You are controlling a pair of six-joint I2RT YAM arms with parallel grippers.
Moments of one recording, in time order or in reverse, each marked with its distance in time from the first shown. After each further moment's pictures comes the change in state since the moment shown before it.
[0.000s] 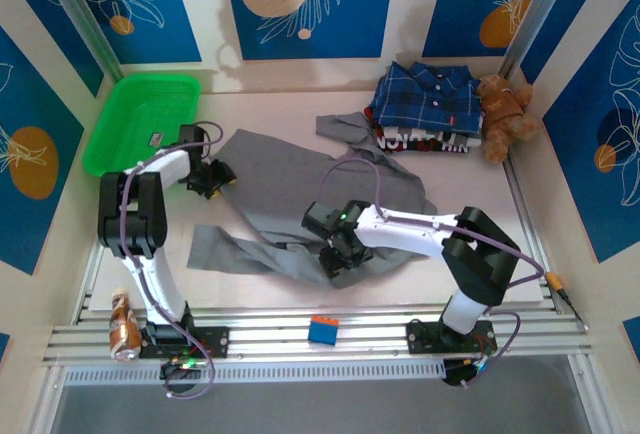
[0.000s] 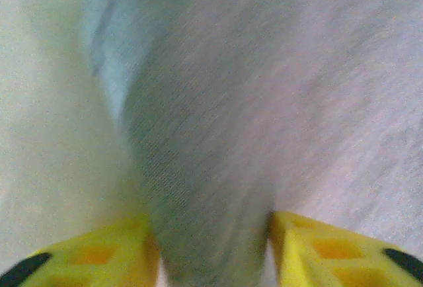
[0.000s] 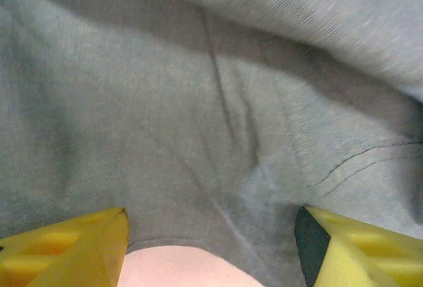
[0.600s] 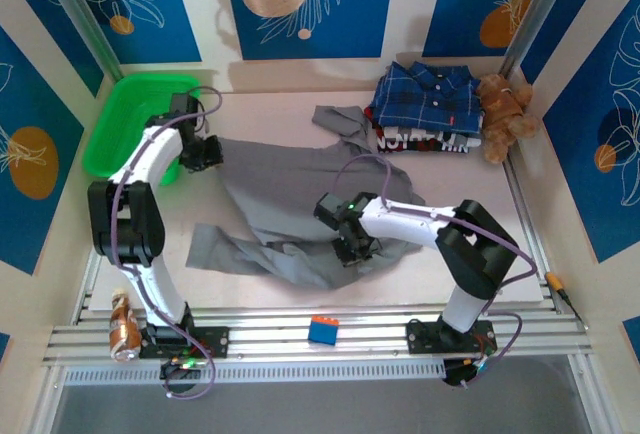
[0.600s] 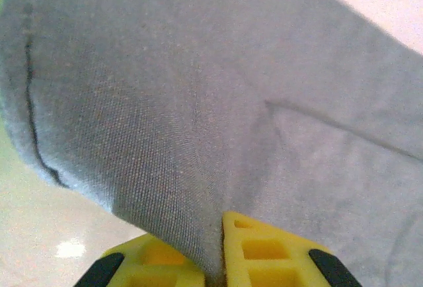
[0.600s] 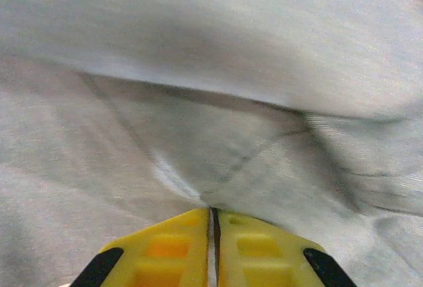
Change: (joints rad) left arm -0.007 -0.097 0.288 -0.351 -0.102 0.278; right arm -0.134 0.021 -0.032 0.006 0.013 -0.003
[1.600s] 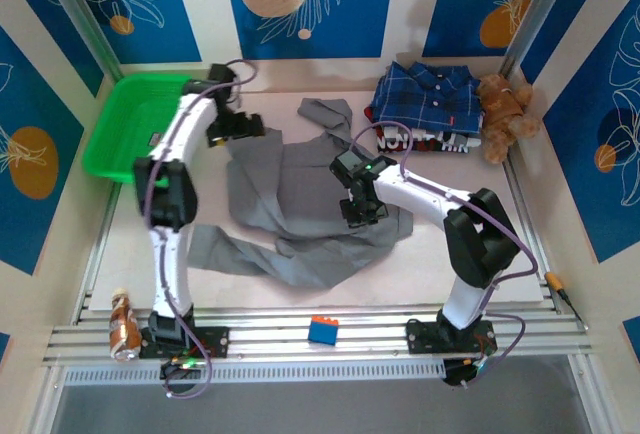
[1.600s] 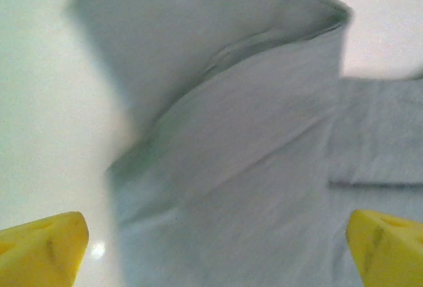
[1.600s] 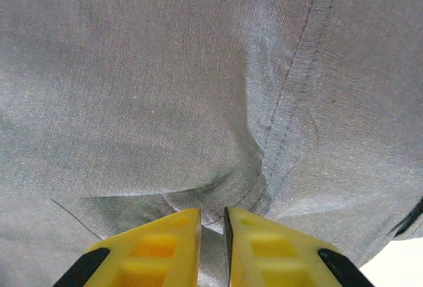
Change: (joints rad) left arm -0.089 0.304 0.485 -0.240 -0.040 -0.003; right arm -0.203 0.047 0.206 -0.041 -0.020 -0.087
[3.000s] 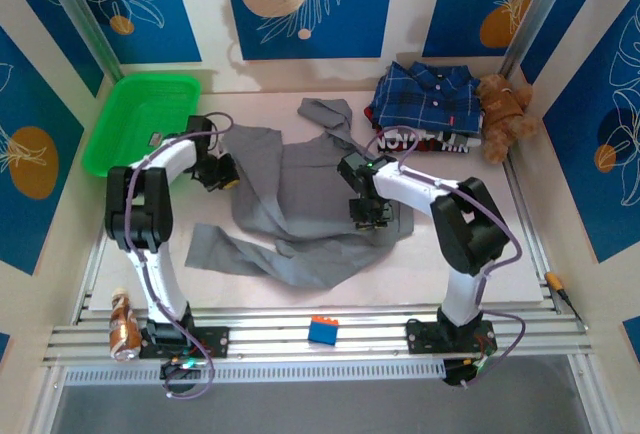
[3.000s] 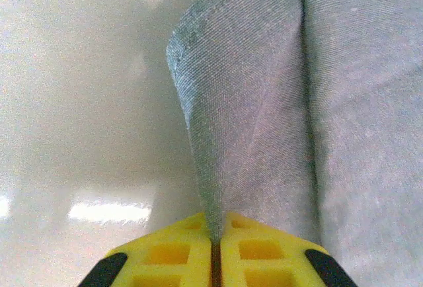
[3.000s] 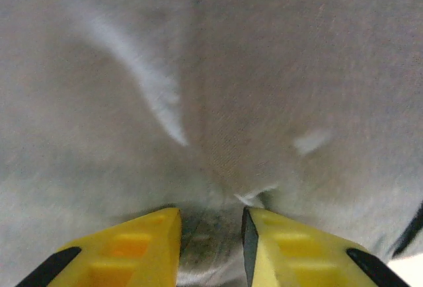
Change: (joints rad) left arm 0.074 -0.191 -0.652 0.394 0.183 -0.133; right arm -0.092 0.117 -0.011 0.011 0.026 0.132
